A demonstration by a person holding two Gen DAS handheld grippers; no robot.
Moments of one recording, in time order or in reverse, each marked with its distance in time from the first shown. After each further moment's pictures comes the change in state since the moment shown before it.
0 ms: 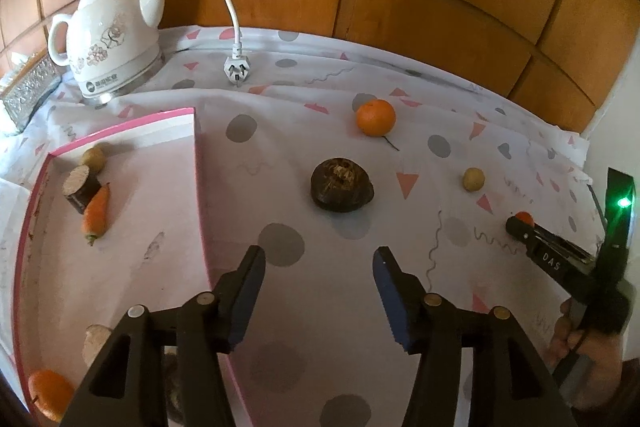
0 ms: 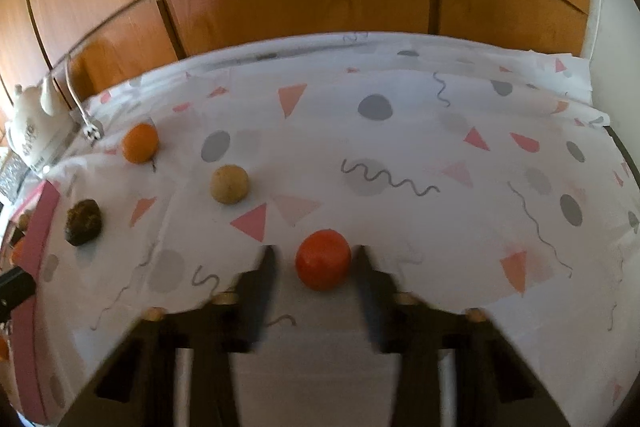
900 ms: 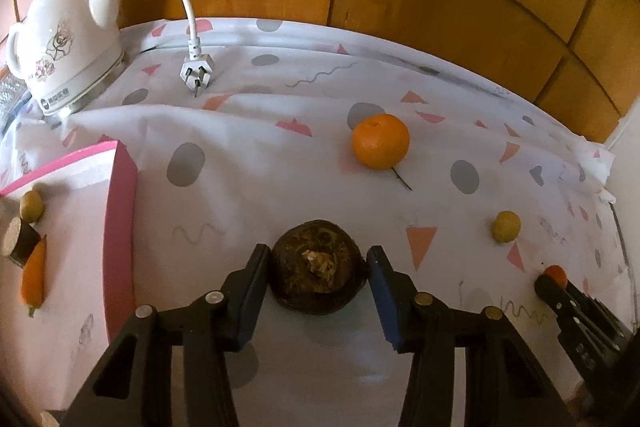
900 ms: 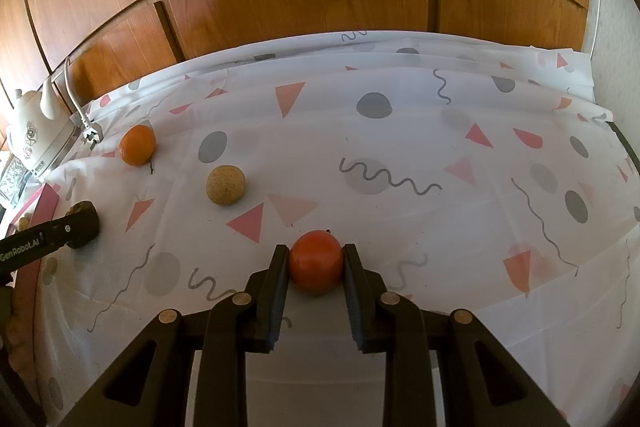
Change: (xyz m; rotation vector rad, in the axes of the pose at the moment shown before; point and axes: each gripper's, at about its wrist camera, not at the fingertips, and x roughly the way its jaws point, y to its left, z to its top) left arm 0.069 -0.023 0.050 -0.005 0.026 0.022; right arm 0.000 -0.003 -0.003 0.016 -0.016 0.029
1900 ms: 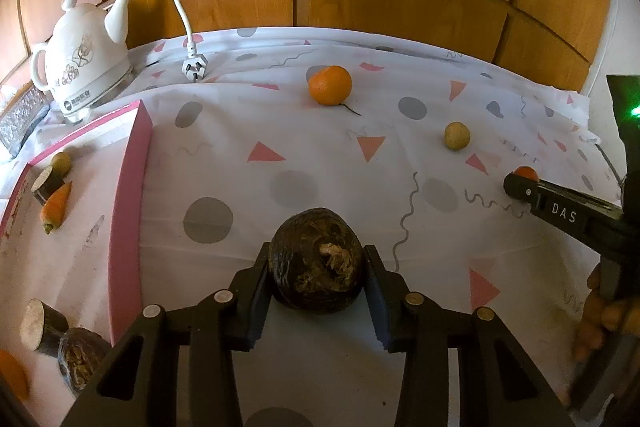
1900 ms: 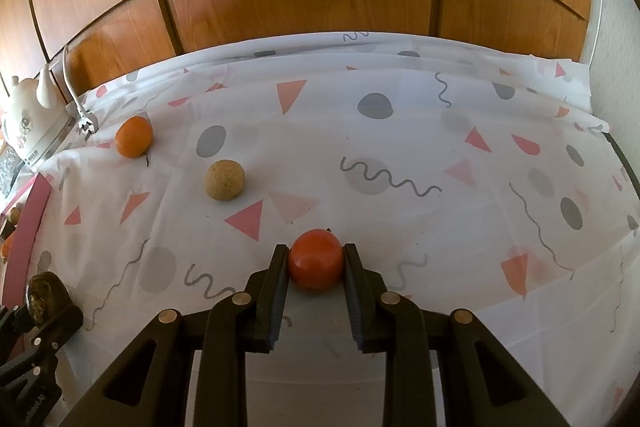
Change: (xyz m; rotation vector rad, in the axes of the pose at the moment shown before) left arm -0.043 -0.024 -0.081 0.131 -0.098 0.032; right arm 0.001 0.005 0.001 -0.032 0.001 -0.038
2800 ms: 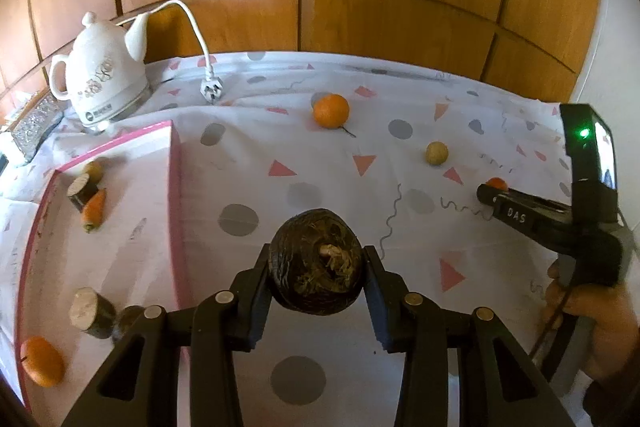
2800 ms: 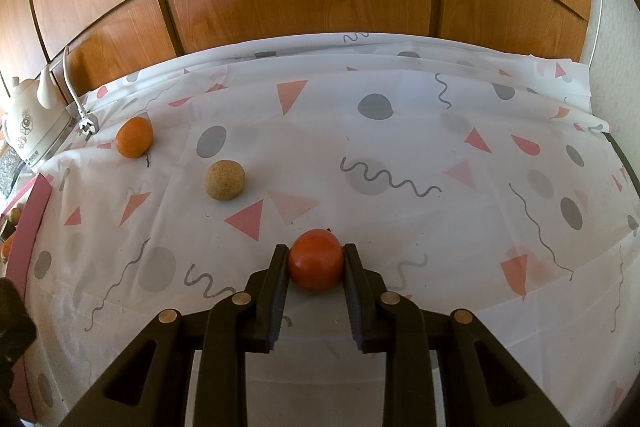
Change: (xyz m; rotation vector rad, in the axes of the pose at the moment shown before) left arm -0.053 0.008 -0.001 -0.016 -0.038 -0.012; right arm -0.001 0.000 0.000 0.005 -0.002 0.001
